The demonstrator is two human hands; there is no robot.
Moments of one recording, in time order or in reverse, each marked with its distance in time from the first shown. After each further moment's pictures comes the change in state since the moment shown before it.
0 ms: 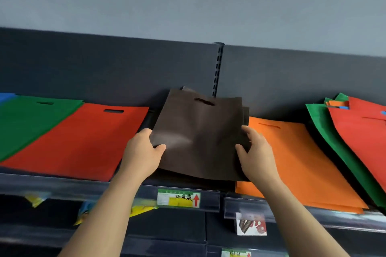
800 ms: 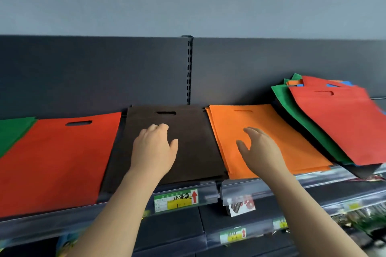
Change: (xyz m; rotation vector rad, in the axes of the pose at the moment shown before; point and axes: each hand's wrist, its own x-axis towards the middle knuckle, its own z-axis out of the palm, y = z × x) left_hand 0.010 0.032 0.020 0.234 -0.041 0.426; right_hand -0.026 0.005 -0.025 -0.399 -0.001 0.156
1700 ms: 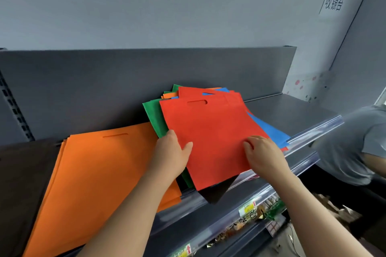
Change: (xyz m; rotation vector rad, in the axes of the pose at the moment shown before) left_hand 0.044 0.350 0.164 -0.409 -0.280 0.143; right_hand 0.038 0.337 -0.133 -0.211 0.155 0.257
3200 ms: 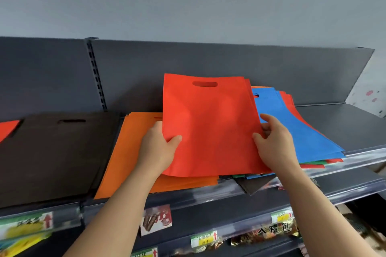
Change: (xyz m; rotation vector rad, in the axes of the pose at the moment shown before) left_hand -0.055 -0.063 -0.074 -0.171 0.297 -0.180; right_hand -0.010 -0.083 -0.009 0.599 0.005 -0.027
